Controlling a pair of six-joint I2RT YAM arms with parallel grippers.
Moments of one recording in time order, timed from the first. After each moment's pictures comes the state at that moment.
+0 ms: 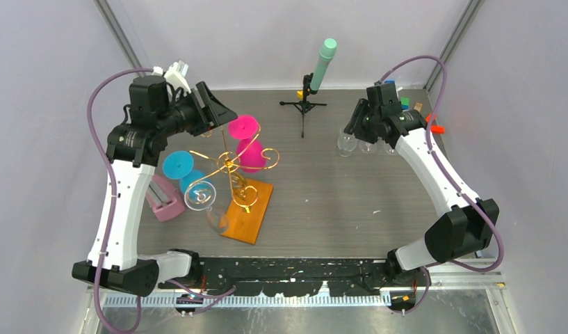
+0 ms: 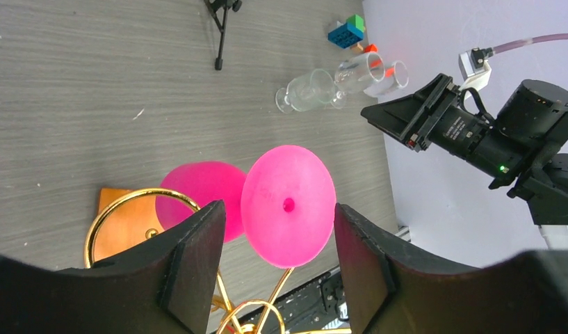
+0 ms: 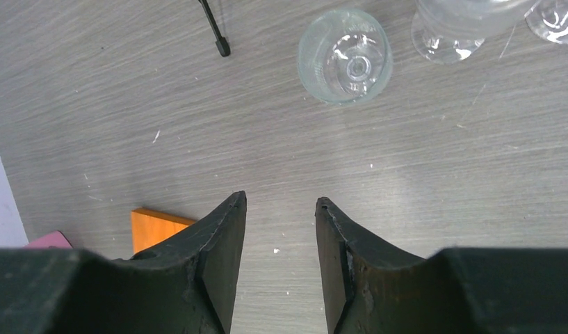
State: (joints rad) left arm -0.19 1.24 1.69 -0.89 0.41 -0.57; right arm 0.29 1.47 1.45 -0.76 0.06 0.62
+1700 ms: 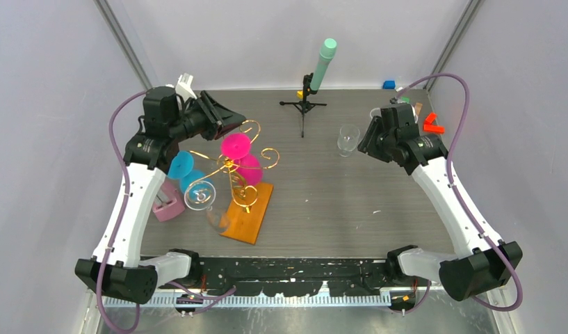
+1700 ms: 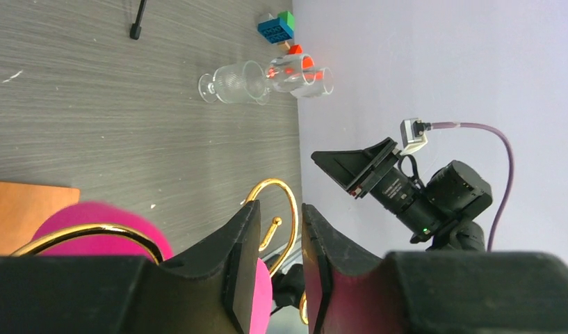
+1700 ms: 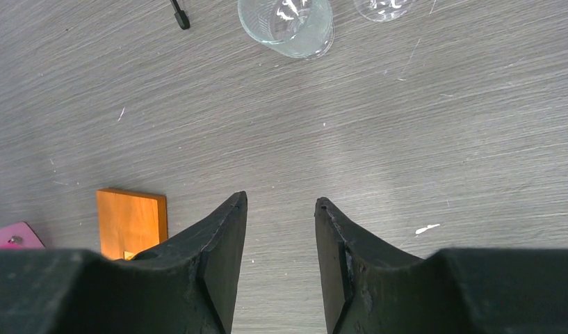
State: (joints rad) left arm -0.18 1.18 1.40 -0.57 0.54 -0.94; right arm 0.29 1.20 1.27 -0.84 0.14 0.61
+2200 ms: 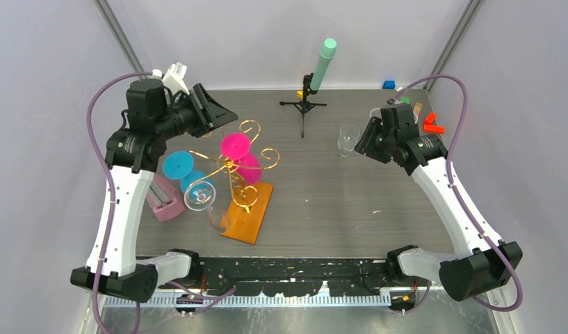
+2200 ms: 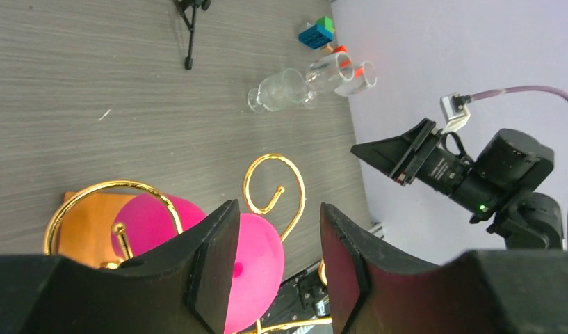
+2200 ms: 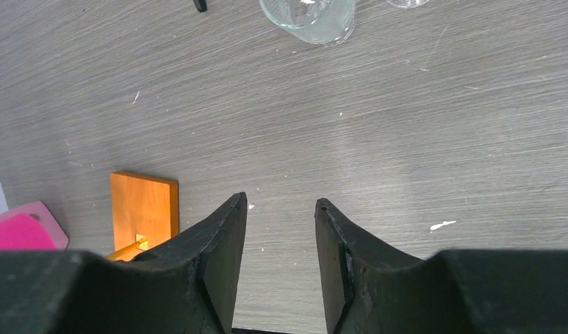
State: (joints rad) left arm -0.18 1.18 1.60 -0.79 0.47 -0.68; right arm 0.29 1.20 1.26 -0.85 0.08 0.61
